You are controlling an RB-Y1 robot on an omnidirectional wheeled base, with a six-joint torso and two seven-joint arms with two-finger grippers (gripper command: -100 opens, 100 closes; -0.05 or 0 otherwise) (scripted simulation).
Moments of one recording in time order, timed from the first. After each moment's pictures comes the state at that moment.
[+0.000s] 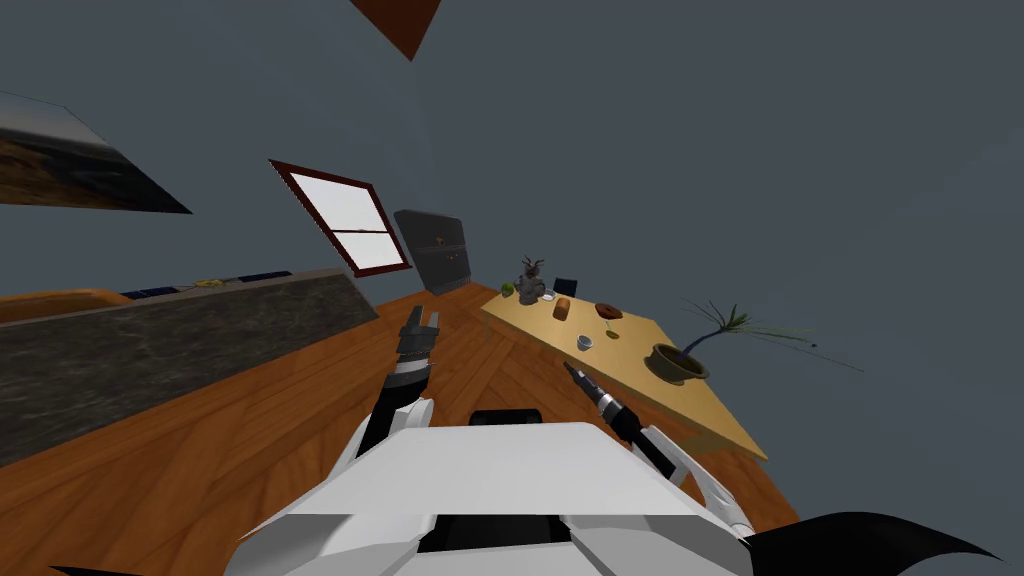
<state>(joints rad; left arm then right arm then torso) 0.55 0.00 -0.03 -2.23 -0.06 -0.46 0.11 0.50 -0.71 0.21 -1.54 0.12 -0.46 0.20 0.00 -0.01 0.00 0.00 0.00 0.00</state>
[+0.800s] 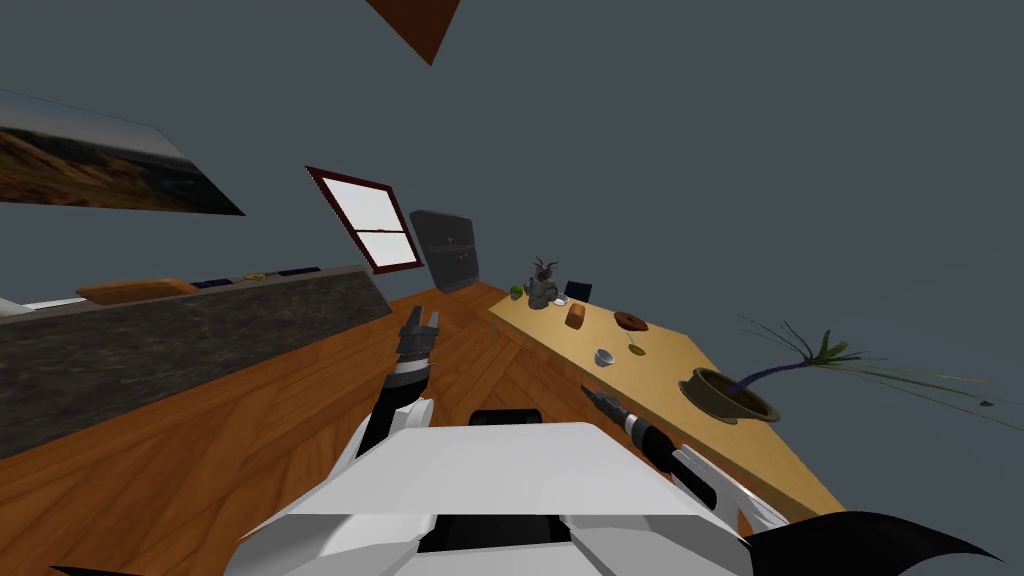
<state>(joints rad) 0.55 0.00 -0.03 -2.23 -0.06 -0.46 0.11 0.51 -0.86 0.27 -1.33 0.19 -0.45 0.25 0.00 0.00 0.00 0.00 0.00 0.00</state>
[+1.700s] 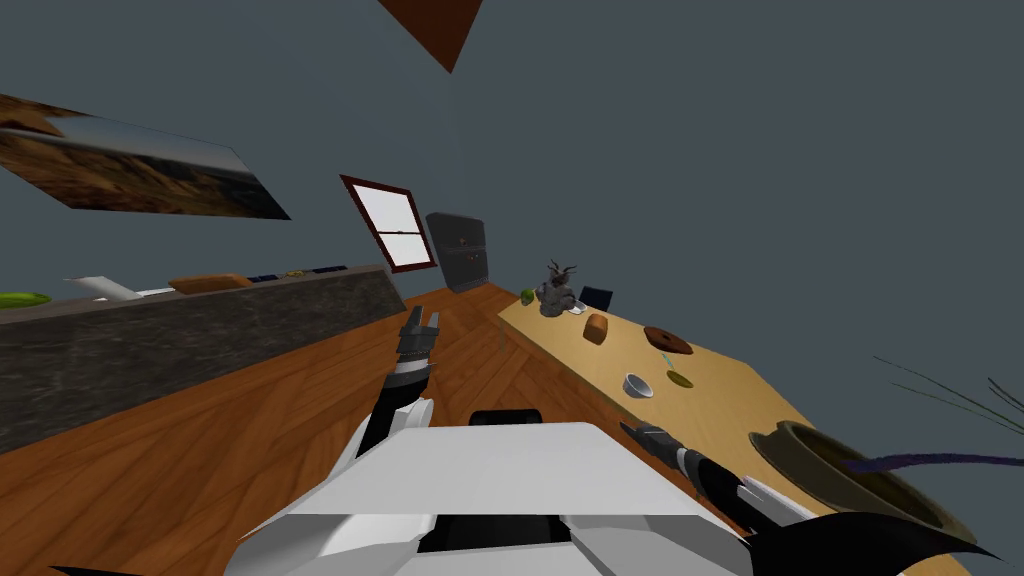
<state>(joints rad) 0.55 0.00 -0.03 -2.23 -0.06 -0.46 0.11 0.50 -1.02 0.36 -1.05 0.27 -0.44 0.34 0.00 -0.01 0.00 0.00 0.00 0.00</state>
